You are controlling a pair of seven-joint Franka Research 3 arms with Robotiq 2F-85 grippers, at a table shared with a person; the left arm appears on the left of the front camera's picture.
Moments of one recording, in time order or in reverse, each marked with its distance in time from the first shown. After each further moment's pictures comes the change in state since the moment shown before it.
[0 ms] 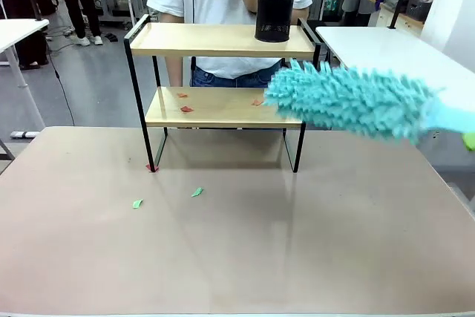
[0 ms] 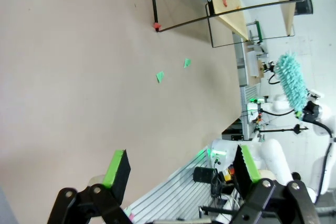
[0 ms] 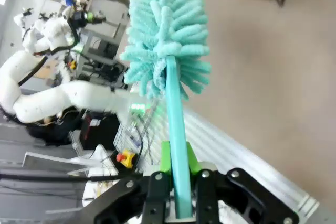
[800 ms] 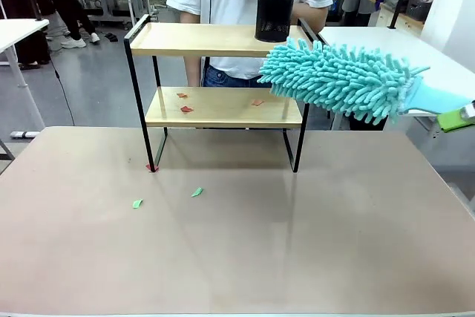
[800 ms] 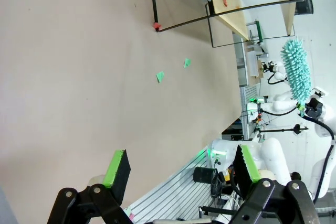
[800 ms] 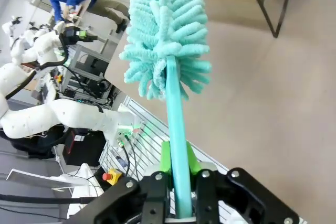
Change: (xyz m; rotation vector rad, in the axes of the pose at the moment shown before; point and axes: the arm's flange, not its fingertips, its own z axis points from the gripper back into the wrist) left arm 0.000 0.000 0.000 0.000 0.000 0.000; right arm 0.017 0.012 -0.016 -0.068 -0.057 0.039
